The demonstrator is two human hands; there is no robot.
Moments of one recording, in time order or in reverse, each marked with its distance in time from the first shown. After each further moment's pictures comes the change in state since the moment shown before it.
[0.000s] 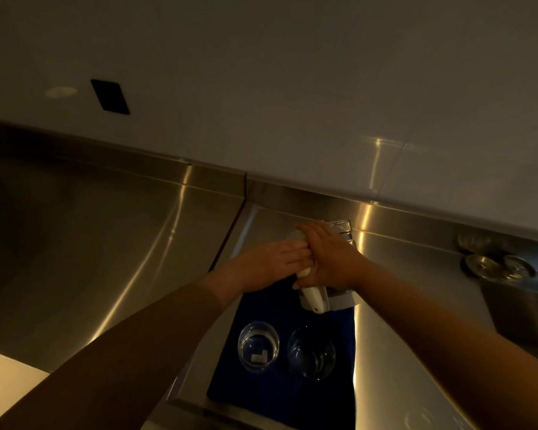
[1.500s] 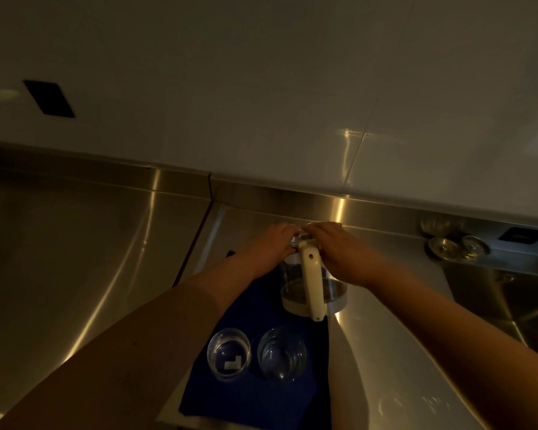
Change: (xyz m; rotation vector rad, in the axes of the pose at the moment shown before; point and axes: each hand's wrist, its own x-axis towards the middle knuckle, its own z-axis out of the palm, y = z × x) left_hand 0.074 -0.006 0.040 -0.554 -0.156 -0.681; right_hand -0.051 0.053 -0.019 0.022 0.095 0.099
